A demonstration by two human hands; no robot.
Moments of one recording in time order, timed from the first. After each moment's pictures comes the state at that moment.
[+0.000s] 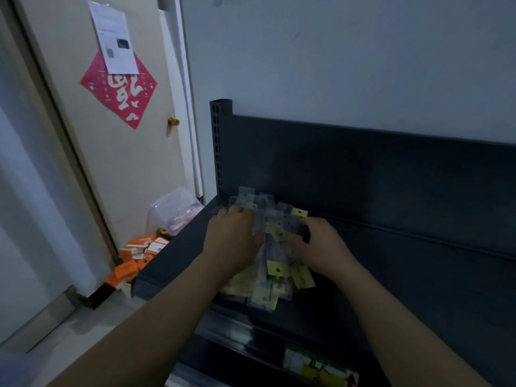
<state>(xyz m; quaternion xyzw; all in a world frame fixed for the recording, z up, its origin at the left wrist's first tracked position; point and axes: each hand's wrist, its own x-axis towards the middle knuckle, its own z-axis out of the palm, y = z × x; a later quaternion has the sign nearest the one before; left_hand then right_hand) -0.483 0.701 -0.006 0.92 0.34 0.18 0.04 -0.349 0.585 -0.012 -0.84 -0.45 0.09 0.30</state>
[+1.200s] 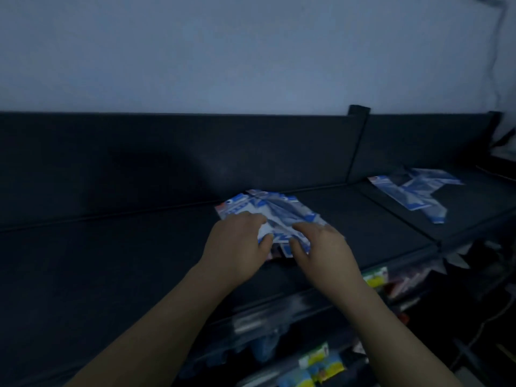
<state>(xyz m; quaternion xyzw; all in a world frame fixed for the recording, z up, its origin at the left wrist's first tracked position) -0.231 0.261 0.000 0.97 -0.08 0.17 0.17 -0.212 0.093 -0.008 -0.95 -0.18 -0.15 0.20</state>
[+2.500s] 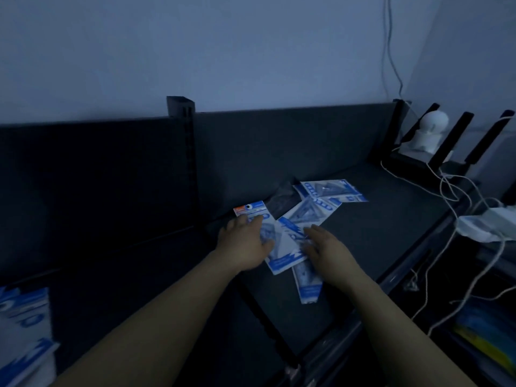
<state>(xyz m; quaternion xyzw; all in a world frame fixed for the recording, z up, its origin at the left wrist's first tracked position) 0.155 -0.109 -0.040 0.98 -0.10 -0.04 0.18 0.131 -0.306 -0.052 -0.98 -0.04 -0.03 0.20</state>
